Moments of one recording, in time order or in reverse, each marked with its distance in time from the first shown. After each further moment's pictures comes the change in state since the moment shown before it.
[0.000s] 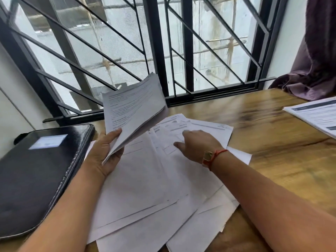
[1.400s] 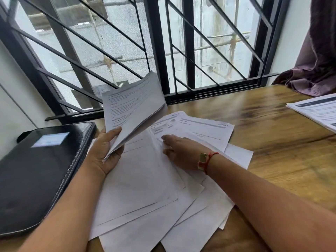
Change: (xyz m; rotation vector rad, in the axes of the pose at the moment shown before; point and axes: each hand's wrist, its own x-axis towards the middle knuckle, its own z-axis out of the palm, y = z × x) left_hand -0.001 0.001 0.000 -0.010 -0.046 0.011; right_hand -0.001 -0.020 0.017 0.214 -0.199 -0.200
